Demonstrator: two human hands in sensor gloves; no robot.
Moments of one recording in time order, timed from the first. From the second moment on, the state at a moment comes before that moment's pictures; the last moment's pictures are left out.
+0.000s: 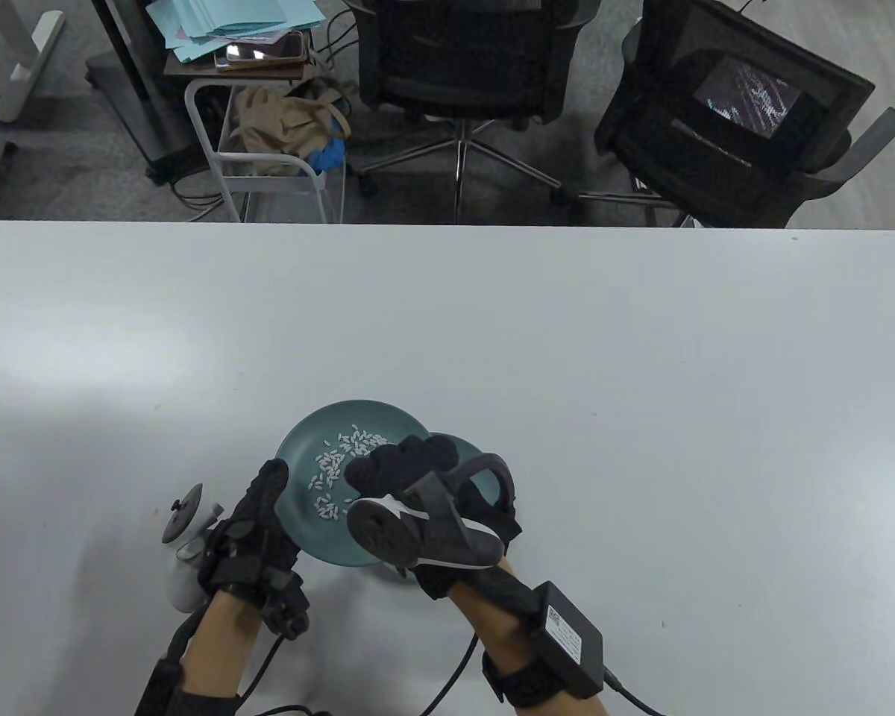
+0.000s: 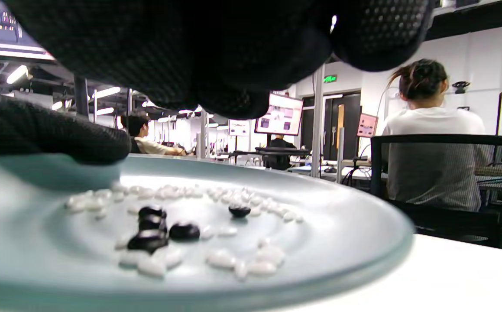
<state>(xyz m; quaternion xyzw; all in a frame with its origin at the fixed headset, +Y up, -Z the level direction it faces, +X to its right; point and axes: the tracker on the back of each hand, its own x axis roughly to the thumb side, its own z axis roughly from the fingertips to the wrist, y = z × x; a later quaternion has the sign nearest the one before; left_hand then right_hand) -0.243 -0.756 -0.179 -0.24 0.08 0.81 0.52 -0.033 -0.596 -0.182 0.30 -0.11 0.95 0.06</state>
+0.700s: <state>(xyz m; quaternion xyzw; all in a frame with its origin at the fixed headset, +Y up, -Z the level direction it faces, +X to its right) -0.258 -0.752 -0.181 -0.22 0.09 0.84 0.50 0.012 -0.600 -0.191 0.22 -0.15 0.96 0.07</state>
